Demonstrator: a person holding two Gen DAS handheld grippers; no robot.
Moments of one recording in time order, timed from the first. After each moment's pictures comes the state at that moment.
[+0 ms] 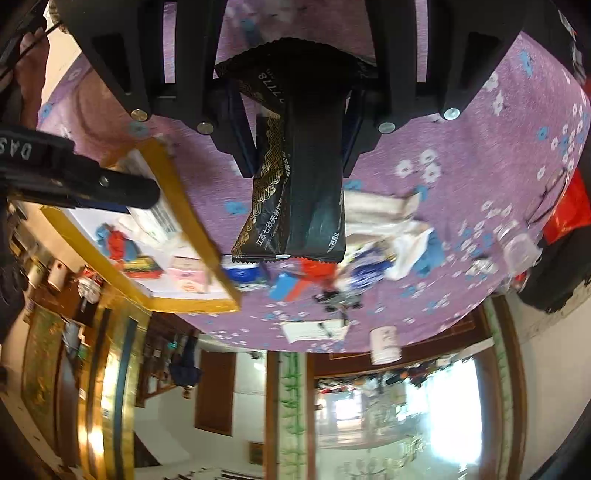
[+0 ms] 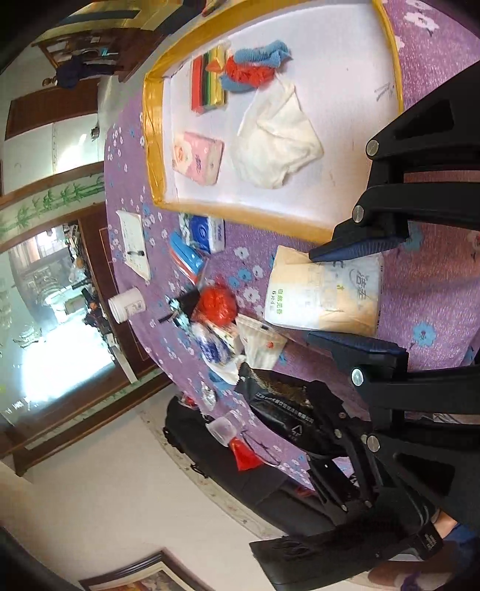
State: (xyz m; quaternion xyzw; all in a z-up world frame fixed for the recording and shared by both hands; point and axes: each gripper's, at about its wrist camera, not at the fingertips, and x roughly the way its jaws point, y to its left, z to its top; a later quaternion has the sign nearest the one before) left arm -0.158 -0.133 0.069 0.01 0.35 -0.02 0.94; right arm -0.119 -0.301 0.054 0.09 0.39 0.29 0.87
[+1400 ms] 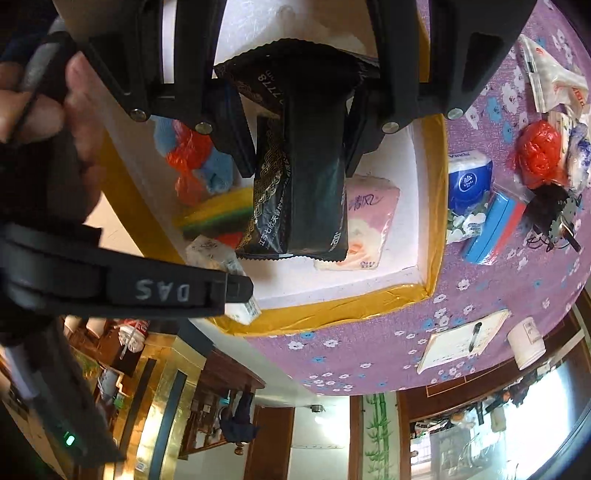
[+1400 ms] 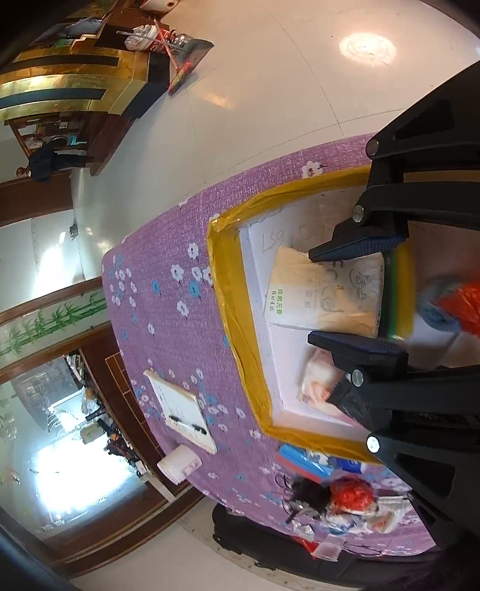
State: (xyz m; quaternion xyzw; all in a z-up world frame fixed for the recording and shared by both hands) left arm 0.036 -0.314 0.047 0.01 0.46 -0.12 0.88; right arm 0.103 -0.444 0.047 0.11 0.45 0.10 0.88
